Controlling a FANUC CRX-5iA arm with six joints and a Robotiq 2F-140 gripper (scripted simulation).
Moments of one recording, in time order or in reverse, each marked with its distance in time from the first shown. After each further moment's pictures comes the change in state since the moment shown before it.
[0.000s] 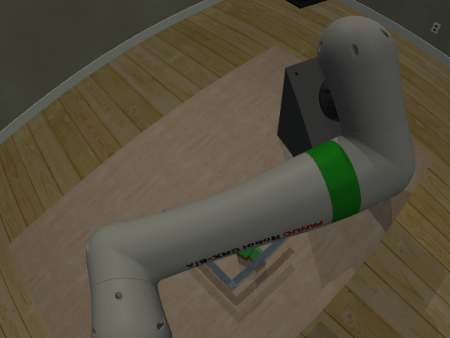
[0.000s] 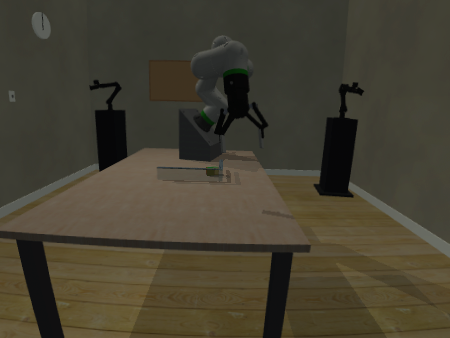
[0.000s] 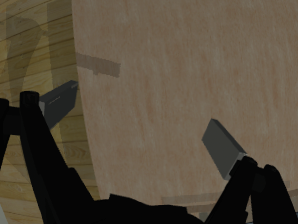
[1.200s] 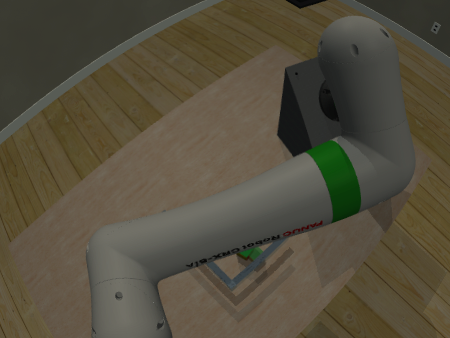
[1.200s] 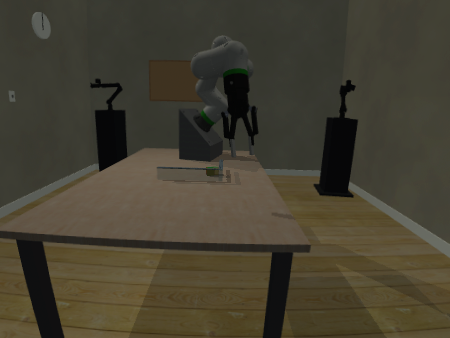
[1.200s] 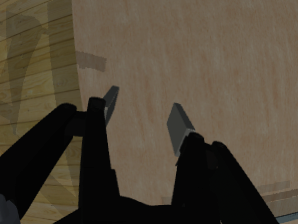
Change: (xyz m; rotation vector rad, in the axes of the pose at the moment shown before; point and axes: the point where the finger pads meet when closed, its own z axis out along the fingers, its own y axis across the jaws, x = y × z) arm 0.000 0.000 0.000 0.000 0.000 0.000
